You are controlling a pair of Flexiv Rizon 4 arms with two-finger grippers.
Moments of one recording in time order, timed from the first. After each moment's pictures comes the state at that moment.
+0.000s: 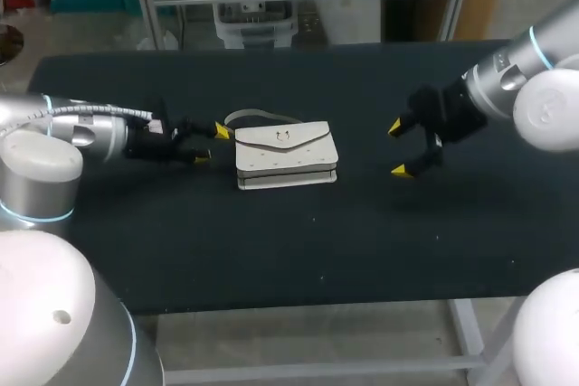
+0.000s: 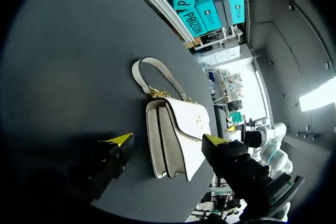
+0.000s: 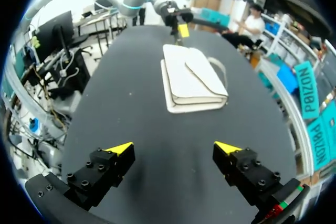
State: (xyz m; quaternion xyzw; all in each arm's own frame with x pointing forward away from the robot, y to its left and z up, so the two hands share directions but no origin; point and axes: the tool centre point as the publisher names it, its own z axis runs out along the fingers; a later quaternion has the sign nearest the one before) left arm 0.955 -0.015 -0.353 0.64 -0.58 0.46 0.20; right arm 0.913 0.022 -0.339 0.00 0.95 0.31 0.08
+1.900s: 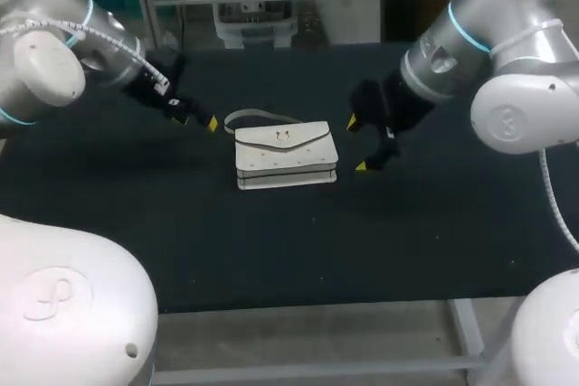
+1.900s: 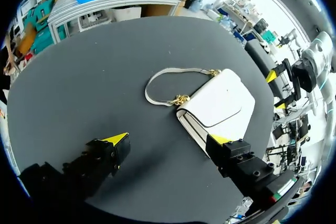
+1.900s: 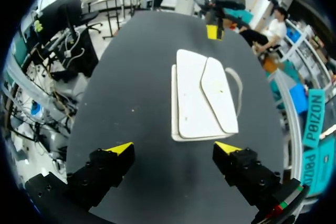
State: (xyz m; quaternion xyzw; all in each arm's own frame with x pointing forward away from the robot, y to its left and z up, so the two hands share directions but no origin) left arm 0.993 0.024 -0.333 0.46 -0.85 0.26 0.03; right arm 0.908 0.093 -0.321 -0.06 0.97 0.22 0.08
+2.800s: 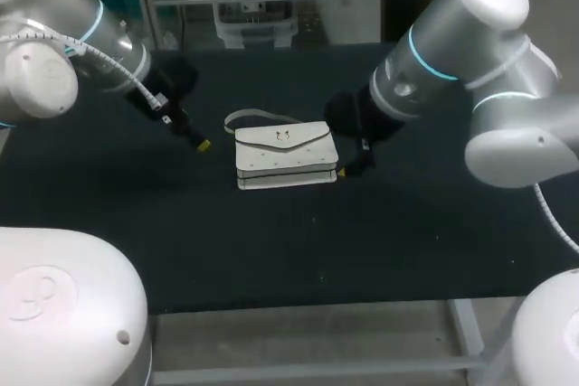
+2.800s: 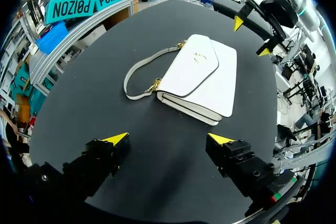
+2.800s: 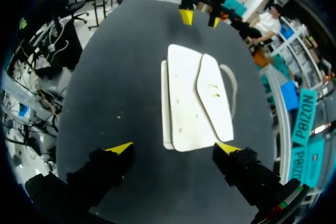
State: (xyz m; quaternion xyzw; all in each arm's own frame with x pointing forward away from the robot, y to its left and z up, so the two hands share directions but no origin) left arm 0.961 0.028 -0.325 0.27 -0.94 0.23 -0.04; right arm 0.913 0.119 -0.330 -0.05 0.97 0.17 0.14
